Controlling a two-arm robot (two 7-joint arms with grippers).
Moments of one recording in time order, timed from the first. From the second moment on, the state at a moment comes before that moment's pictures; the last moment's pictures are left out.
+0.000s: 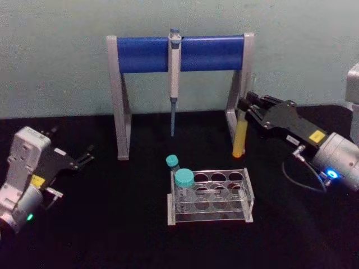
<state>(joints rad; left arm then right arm) -0.20 0.60 0.45 -1.41 -0.25 -0.12 0.03 0.27 0.53 -0.34 -1.53 0.61 -0.05 0.51</state>
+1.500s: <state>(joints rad) -0.20 0.60 0.45 -1.41 -0.25 -0.12 0.03 0.31 0.54 -0.42 -1.49 0.63 -0.09 0.65</state>
